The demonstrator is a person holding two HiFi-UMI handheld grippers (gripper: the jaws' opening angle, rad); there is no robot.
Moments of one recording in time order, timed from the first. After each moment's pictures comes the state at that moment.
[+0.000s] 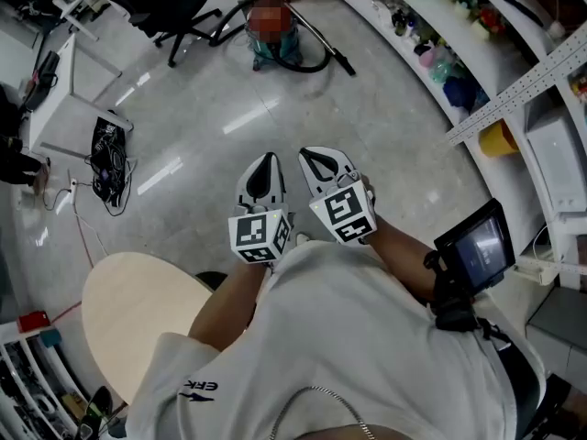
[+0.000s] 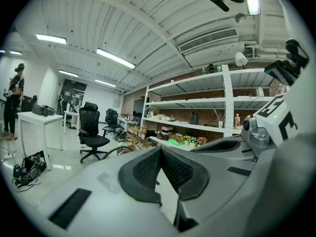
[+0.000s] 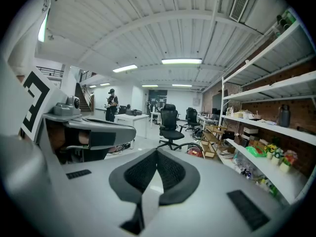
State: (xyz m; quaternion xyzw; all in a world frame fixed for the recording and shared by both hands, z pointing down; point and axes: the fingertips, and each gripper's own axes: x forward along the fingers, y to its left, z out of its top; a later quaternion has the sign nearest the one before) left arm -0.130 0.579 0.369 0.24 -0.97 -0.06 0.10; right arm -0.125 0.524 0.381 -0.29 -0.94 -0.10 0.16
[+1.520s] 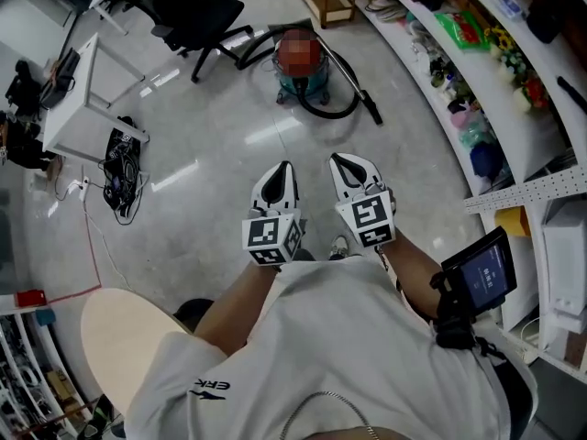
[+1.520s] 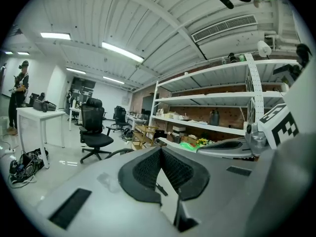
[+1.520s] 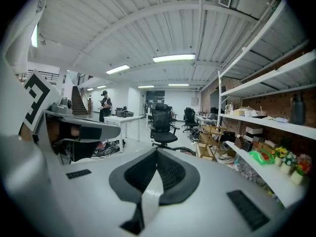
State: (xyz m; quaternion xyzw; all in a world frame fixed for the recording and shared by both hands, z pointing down) left arm -0.372 0.517 0.387 0.18 -0.97 -0.08 0.12; right arm -0.381 0.425 0.397 -0.29 -0.94 -0.09 0.16
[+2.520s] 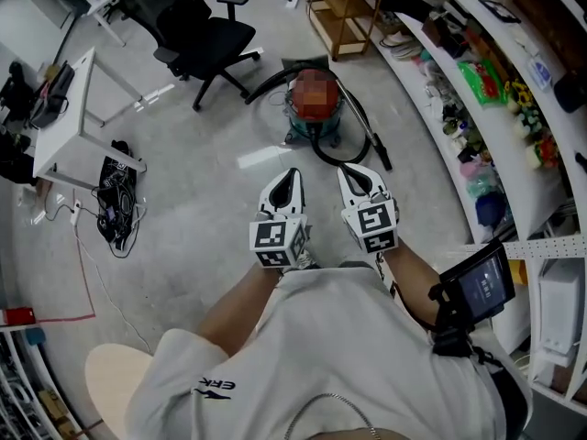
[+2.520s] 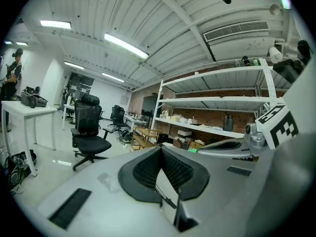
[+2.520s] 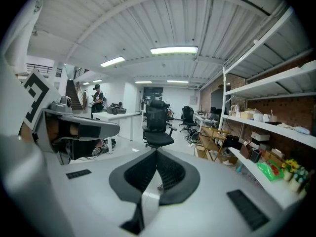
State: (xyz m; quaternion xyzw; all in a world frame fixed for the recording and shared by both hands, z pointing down) left arm -0.593 0.596 0.401 0.20 -0.97 -0.10 0.11; right arm -0.599 0.501 0.410 -0.27 -0.94 -0.11 0.17
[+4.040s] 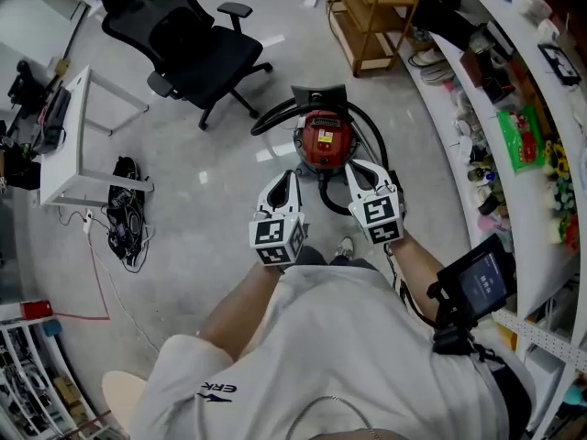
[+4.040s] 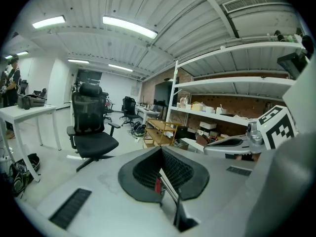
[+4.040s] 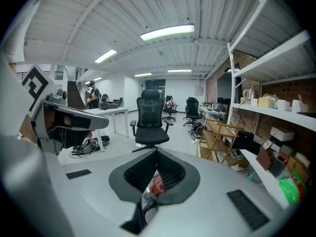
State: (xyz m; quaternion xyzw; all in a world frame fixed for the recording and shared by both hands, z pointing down) left arm -0.914 0.572 0.462 0.13 -0.97 -0.08 0.19; right arm -0.941 0.448 0.481 -0.31 -0.92 -0.10 0.22
